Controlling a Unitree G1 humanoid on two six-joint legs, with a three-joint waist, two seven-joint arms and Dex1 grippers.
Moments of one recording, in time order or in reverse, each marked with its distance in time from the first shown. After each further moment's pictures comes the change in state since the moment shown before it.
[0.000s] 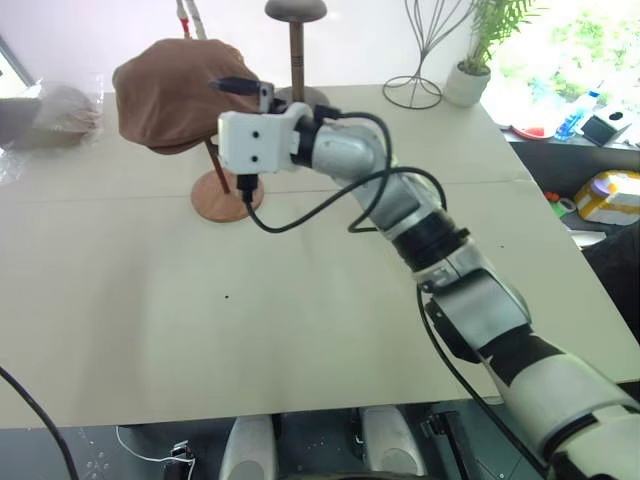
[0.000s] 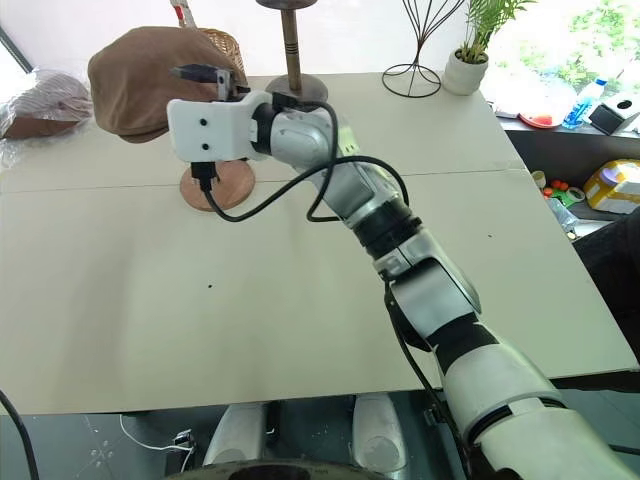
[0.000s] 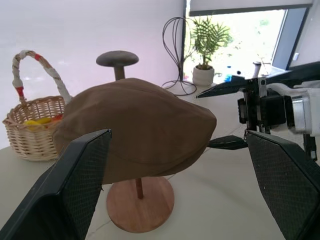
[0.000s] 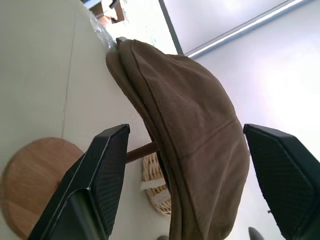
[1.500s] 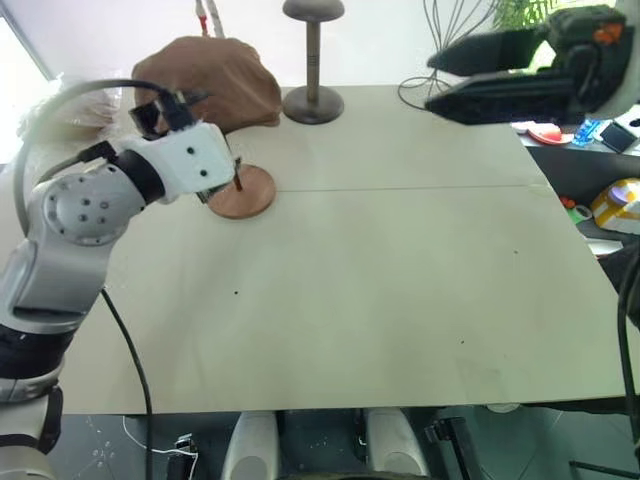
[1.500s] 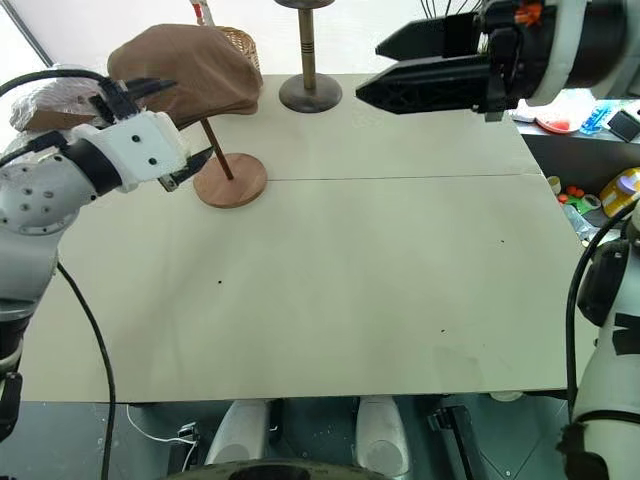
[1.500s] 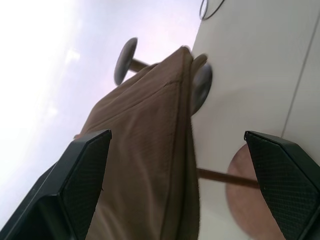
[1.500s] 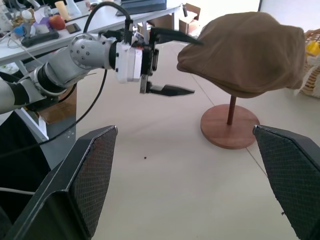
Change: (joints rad) left arm -0.167 -0.297 -0.877 -0.348 1.090 -0.615 0.469; right arm -0.125 -0.758 -0.463 -0.418 1.122 1.496 0.535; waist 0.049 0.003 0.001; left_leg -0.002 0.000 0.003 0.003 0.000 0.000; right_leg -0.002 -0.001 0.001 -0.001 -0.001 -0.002
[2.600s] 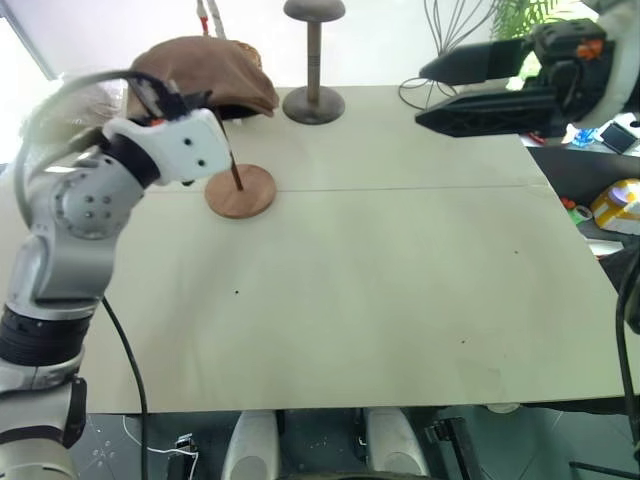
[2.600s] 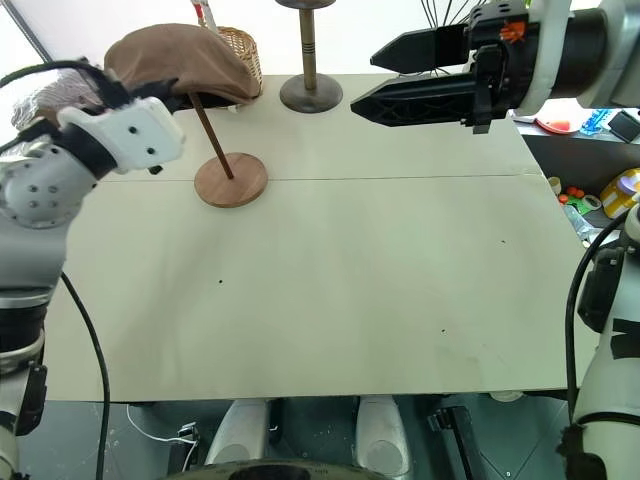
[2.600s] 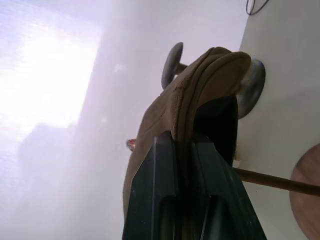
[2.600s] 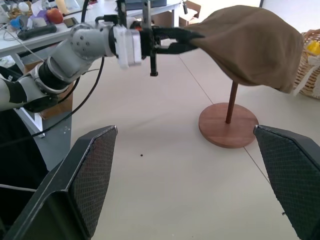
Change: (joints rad) left arm -0.014 -0.094 0.149 0.157 0.037 -0.293 0.015; right arm 0.030 0.002 0.032 -0.006 0.011 -0.075 -0.023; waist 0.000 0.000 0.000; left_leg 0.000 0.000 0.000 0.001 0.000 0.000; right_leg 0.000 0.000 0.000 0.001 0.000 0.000
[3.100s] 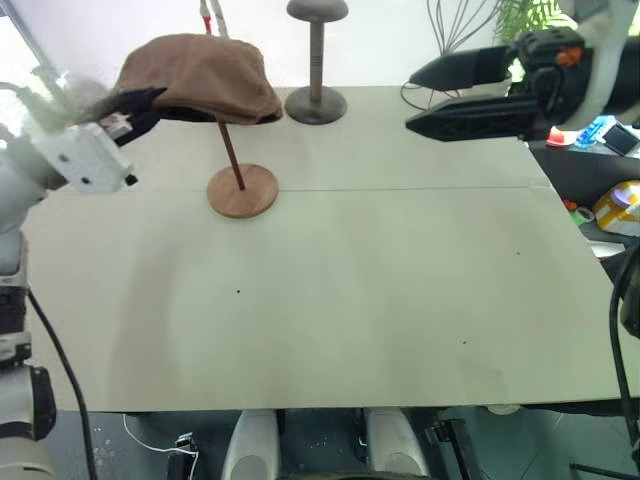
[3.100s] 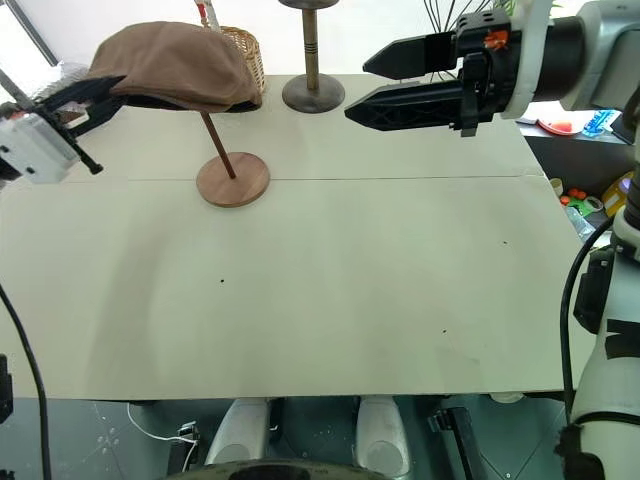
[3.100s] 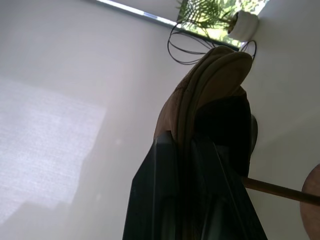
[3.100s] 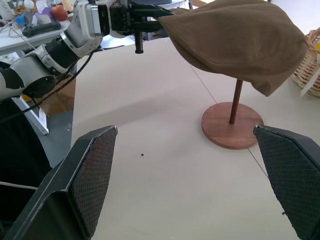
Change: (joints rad) left arm -0.084 0.137 0.106 0.665 -0.350 -0.926 -0.285; right arm 0.002 0.013 0.045 0.036 -0.014 -0.048 0.015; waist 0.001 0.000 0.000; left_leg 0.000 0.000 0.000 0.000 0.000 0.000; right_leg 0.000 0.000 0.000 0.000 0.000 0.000
